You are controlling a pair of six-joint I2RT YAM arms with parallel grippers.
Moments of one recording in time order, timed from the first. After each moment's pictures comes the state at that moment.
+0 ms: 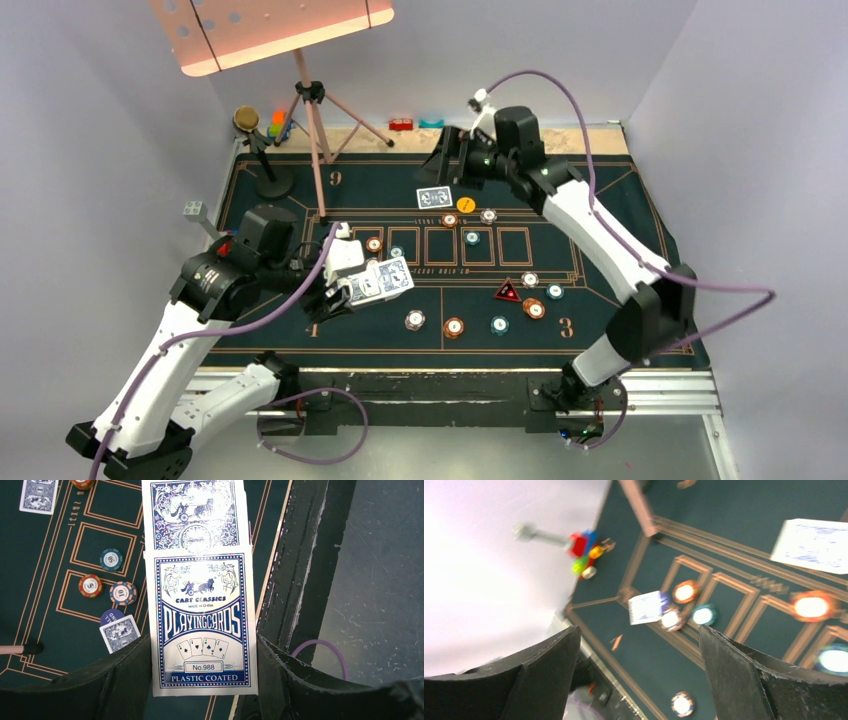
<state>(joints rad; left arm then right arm) -0.51 0.86 1.19 -1.17 0.57 0.55 0.45 1.64 1.56 -0.42 -0.40 0.61</state>
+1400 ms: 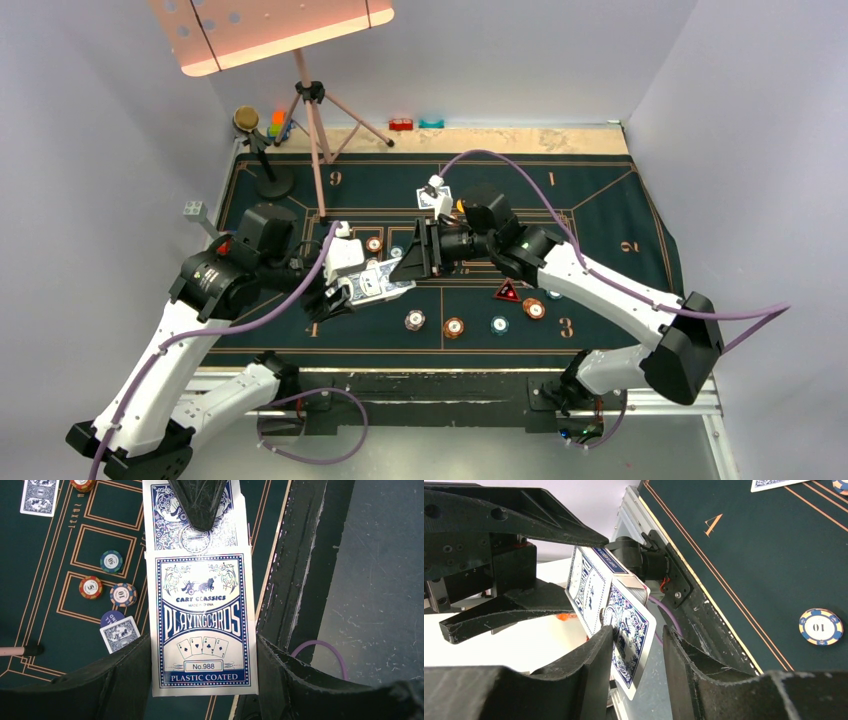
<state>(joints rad) -0.51 0.87 1.21 -1.17 0.57 0.55 0.82 1.33 1.09 -0.20 -0.62 0.87</state>
